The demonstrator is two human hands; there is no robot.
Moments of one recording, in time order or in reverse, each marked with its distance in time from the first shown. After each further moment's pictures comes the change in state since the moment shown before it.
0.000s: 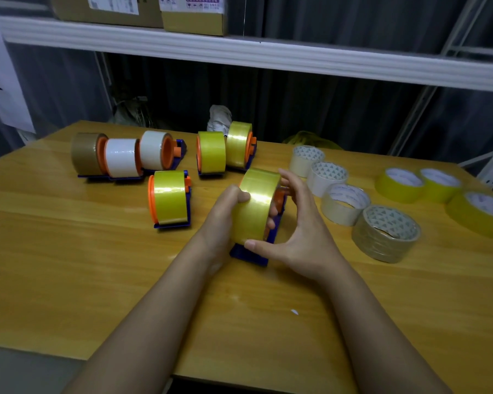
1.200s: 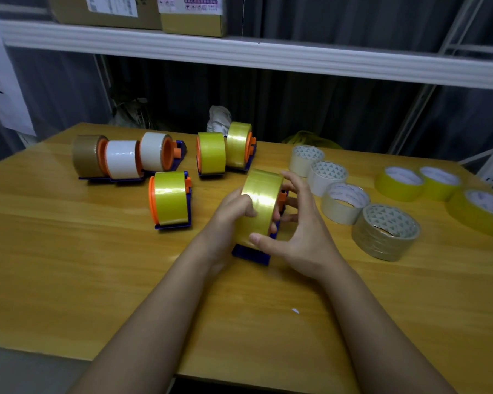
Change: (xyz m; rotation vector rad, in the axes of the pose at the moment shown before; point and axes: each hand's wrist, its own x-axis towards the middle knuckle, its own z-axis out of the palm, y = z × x) left_hand -0.004 0.004 0.002 0.067 -0.019 0.008; right_hand 0.001 0.004 0.006 0.053 0.025 0.017
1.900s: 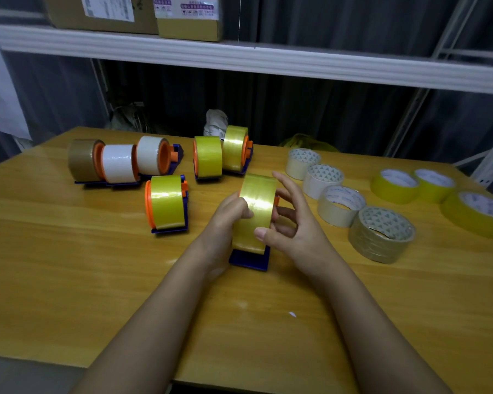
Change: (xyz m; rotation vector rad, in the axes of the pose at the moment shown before) left_hand 0.004 -0.007 -0.003 0.003 0.012 -0.009; right_hand 0.001 -0.002 -0.002 0.358 -0.075 0.050
